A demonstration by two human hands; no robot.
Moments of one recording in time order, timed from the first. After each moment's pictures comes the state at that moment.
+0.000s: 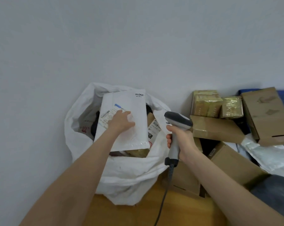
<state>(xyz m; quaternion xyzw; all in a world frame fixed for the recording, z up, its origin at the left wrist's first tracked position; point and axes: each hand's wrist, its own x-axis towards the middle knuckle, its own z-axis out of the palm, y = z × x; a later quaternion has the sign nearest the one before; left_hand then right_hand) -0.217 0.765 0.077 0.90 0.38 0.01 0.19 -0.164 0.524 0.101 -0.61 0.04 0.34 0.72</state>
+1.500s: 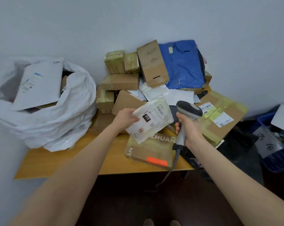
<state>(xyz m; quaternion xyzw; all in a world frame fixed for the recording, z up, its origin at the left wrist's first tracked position) -0.164 0.285 0.025 0.92 0.23 -0.03 0.32 -0.109 0.053 0.036 -0.60 0.16 0.25 0.75</state>
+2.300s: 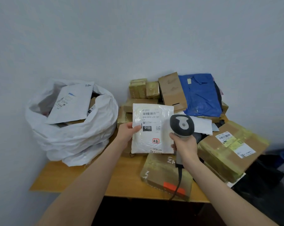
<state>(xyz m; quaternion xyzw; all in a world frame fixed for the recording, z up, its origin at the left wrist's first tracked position) -0.201 0.332 0.059 0.67 0.33 0.16 0.65 -0.141 0.124 0.064 -0.72 0.00 0.18 0.67</state>
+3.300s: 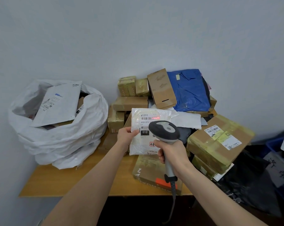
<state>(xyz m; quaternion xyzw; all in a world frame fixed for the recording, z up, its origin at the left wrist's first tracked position) -0.182 0.306 0.023 0.66 0.37 0.13 0.63 -0.179 0.101 0.085 -0.68 -0.02 0.29 0.67</state>
